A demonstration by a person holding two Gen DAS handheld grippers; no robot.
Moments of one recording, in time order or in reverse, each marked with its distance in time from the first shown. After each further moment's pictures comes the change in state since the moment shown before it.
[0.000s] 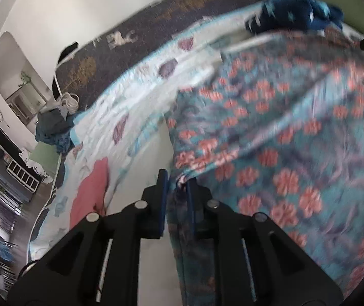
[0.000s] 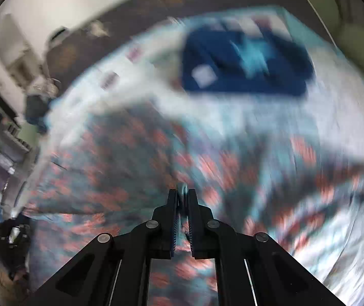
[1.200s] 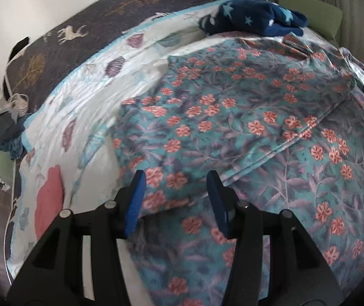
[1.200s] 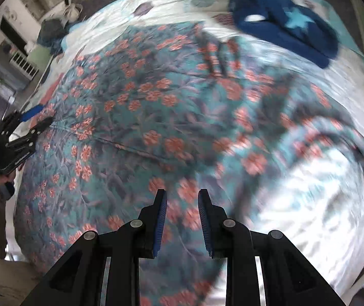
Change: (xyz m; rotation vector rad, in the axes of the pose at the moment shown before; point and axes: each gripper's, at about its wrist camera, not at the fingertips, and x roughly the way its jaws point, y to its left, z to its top) left arm -0.012 0.005 0.032 0.026 0.033 -0.295; right arm -0.039 0.040 -0.062 -0.246 0.278 0.000
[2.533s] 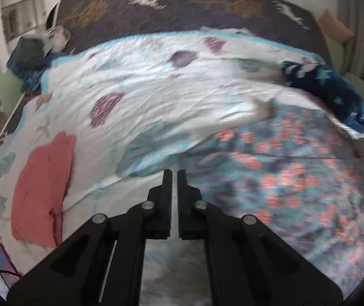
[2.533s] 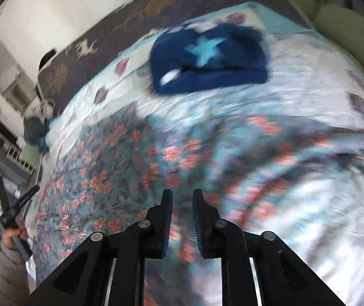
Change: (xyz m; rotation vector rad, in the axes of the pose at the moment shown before) left arm 0.060 0.121 0.026 -0.446 -0.033 -0.013; right arm -0.001 -0.091 0.025 0.373 -0.373 0.049
